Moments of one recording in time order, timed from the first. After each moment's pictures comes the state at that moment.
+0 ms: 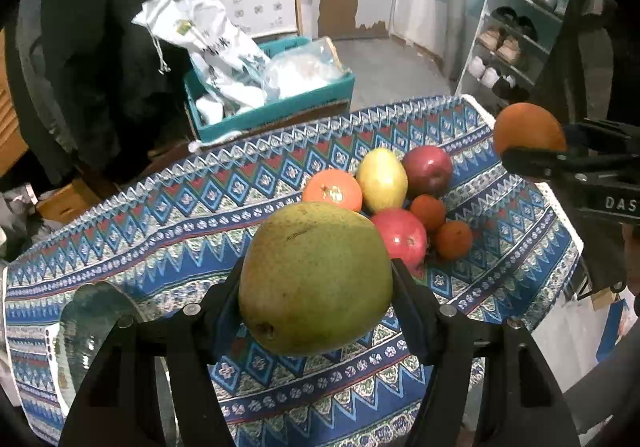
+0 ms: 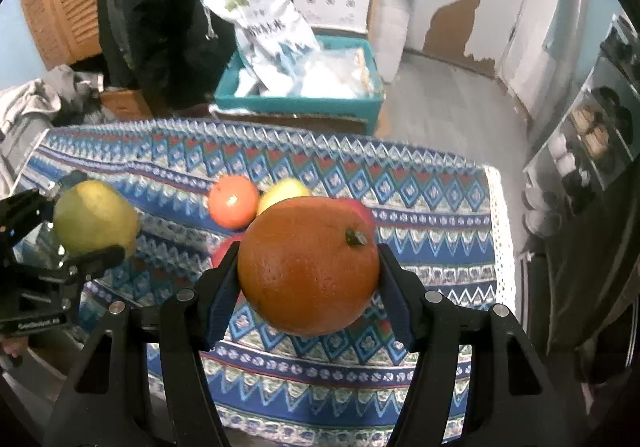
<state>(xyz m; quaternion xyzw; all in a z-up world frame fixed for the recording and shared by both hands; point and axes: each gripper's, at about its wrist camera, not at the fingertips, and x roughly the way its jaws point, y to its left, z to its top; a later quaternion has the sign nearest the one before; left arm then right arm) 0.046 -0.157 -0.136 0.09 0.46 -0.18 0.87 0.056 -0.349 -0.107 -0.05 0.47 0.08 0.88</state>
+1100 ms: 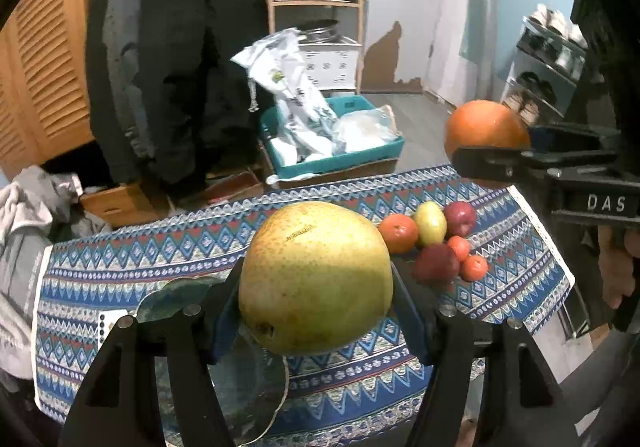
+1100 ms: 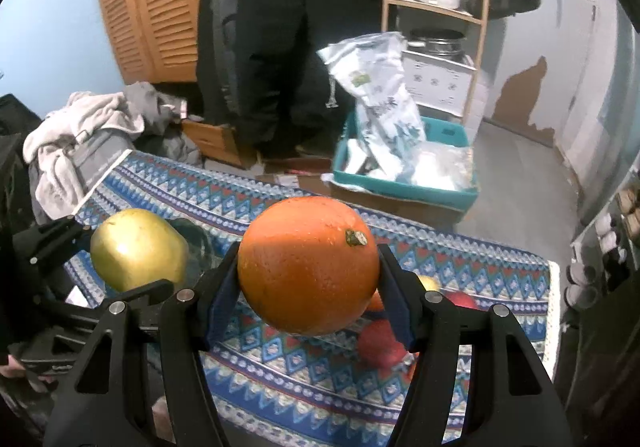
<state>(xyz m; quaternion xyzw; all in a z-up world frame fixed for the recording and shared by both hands) 0.010 -0.040 -0.063 0.03 0.39 -0.13 0.91 0.057 -0.208 -0.029 -0.05 0.40 0.20 0.89</state>
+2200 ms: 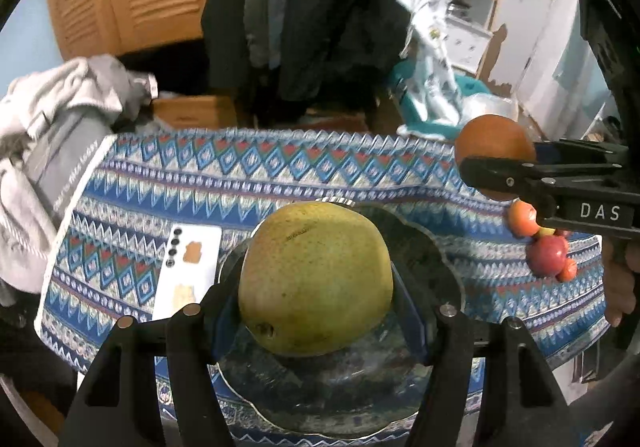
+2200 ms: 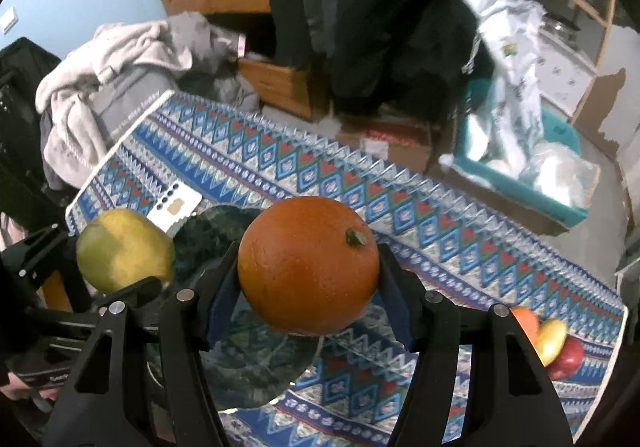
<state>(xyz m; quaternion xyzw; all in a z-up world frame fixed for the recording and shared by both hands) 0.022 0.125 -0.143 -0.05 0.47 0.01 0.88 0.117 -0.028 -0.116 -0.10 0.48 0.28 0.83</state>
